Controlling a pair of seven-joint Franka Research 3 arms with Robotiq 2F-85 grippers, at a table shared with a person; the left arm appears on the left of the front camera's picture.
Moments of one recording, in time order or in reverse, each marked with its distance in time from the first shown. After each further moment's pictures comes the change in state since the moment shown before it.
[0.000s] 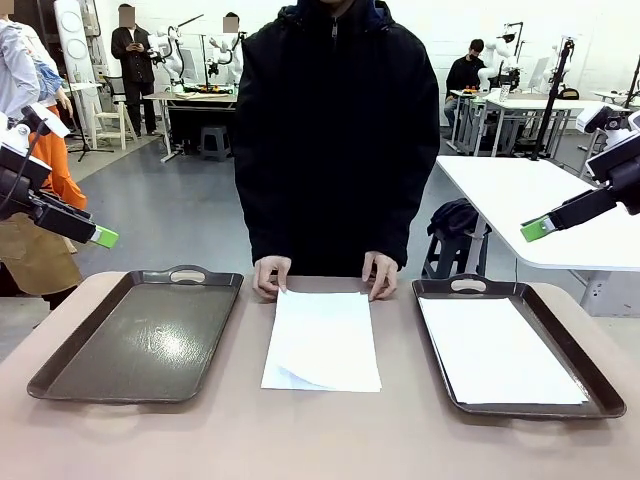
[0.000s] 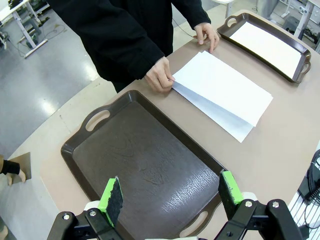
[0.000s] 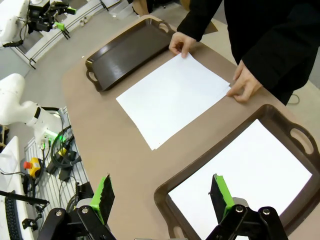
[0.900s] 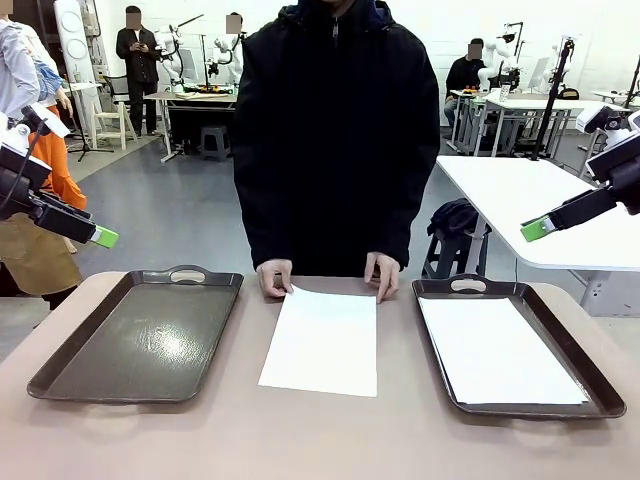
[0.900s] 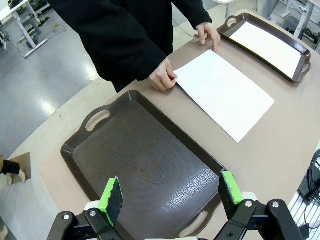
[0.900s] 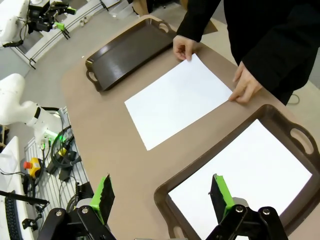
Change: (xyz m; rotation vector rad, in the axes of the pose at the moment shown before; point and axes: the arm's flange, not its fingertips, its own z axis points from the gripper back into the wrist) left arm 0.000 0.000 0.000 0.000 0.000 0.000; right arm 0.000 0.000 0.000 0.000 0.000 0.000
